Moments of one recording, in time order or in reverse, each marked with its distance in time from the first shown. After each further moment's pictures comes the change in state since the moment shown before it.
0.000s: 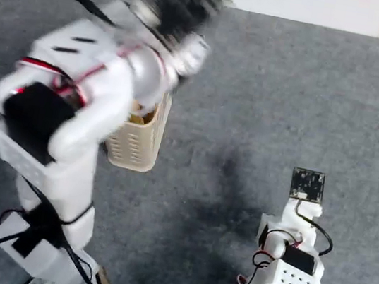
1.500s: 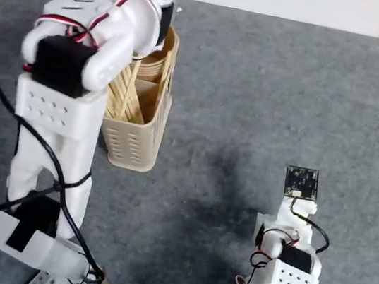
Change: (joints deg) left arm -10.9 0.1 23.0 -16.7 12.5; right arm -1.3 0.0 0.5 0.0 0.0
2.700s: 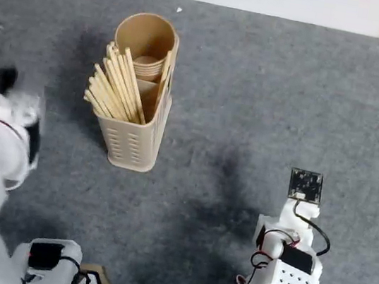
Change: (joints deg) left arm -22.7 -46.5 35.5 23.4 -10.5; right arm 0.9 0.0 -0.6 1.4 -2.6
